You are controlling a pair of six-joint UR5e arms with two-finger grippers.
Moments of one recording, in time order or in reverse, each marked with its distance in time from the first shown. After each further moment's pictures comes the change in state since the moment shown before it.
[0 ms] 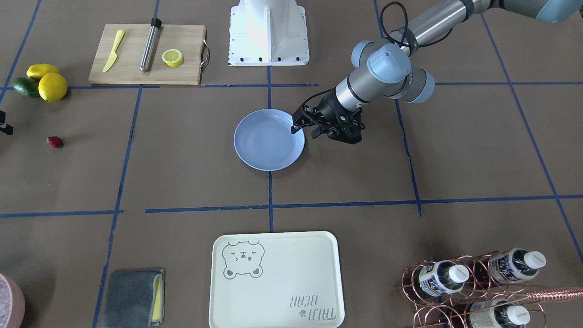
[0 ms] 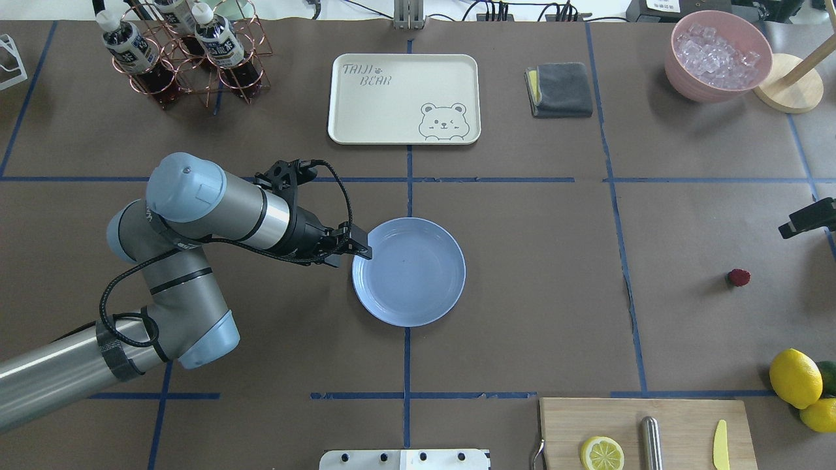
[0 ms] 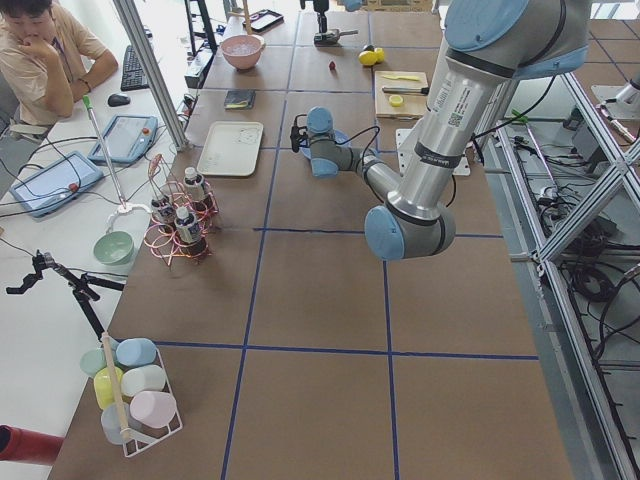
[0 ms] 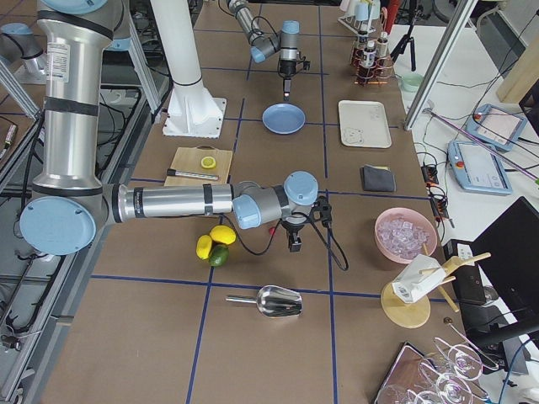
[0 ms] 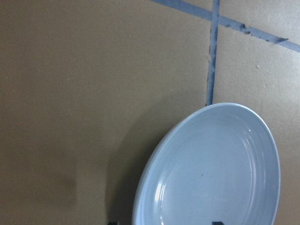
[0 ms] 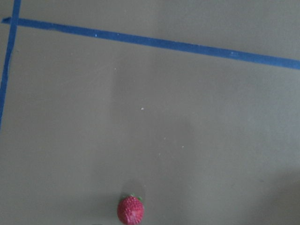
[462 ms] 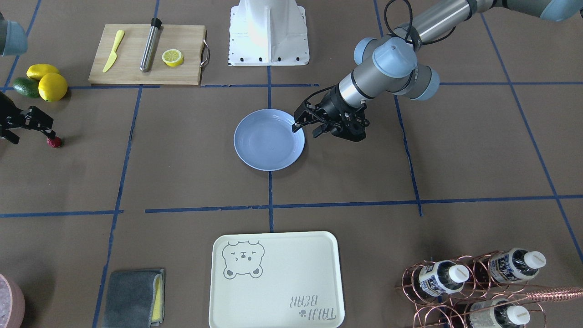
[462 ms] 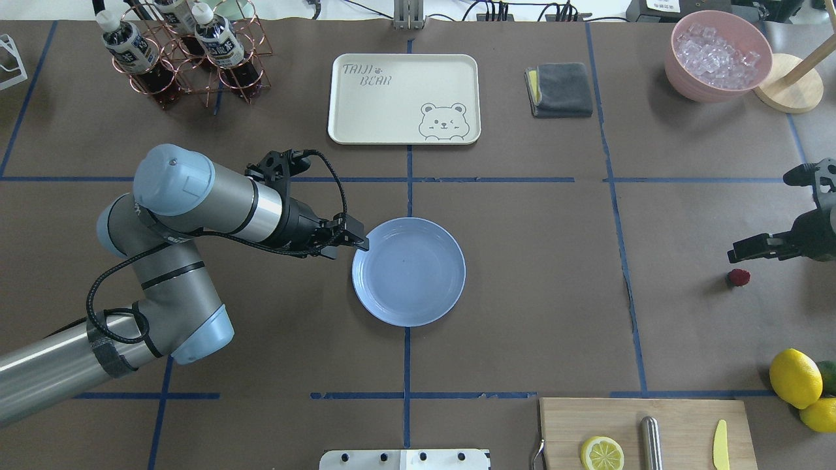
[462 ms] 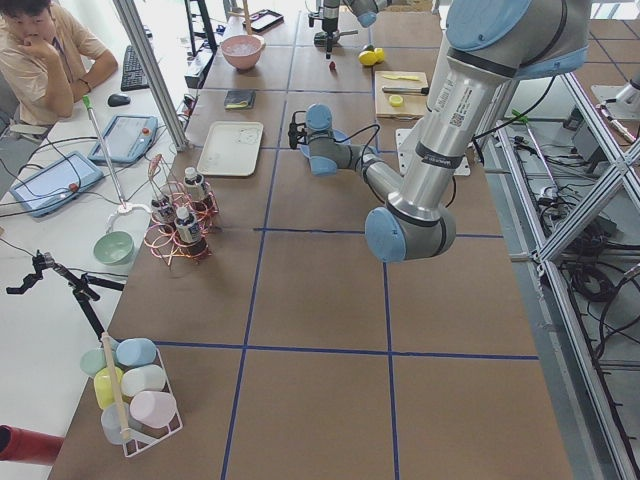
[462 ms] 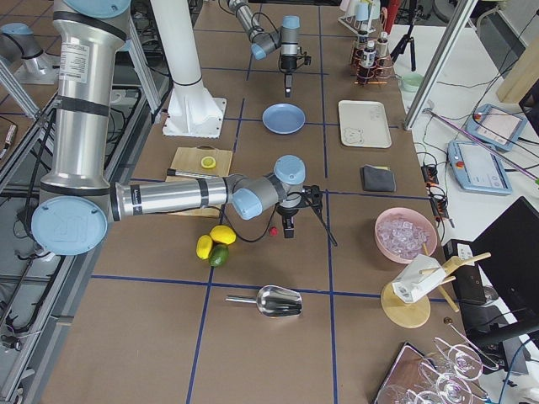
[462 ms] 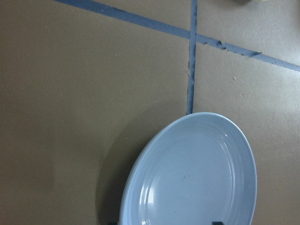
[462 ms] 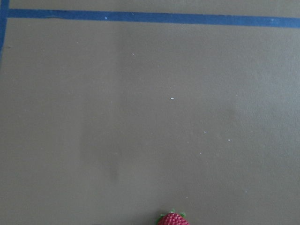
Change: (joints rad) left arm -0.016 0.011 -0.025 0.002 0.003 0.000; right arm -0.211 -0.067 -0.018 0.305 -0.189 0.392
